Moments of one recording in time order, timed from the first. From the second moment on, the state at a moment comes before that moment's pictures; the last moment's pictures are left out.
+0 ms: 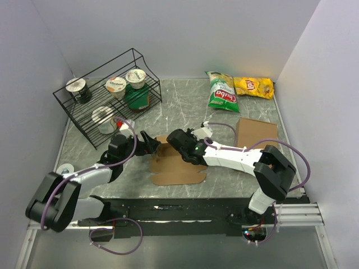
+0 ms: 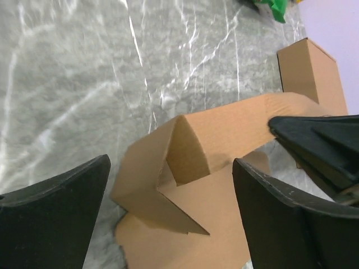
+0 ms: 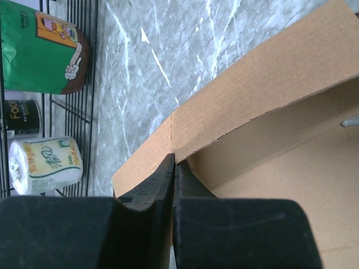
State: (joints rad) left arm -0.40 1.26 0.34 0.59 0.20 -0.65; right arm 0.97 1.62 1.05 -0.30 0.73 1.56
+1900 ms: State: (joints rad) left arm -0.50 1.33 0.30 0.64 0.15 -0.45; right arm 0.97 1.62 1.05 -0.37 0.76 1.58
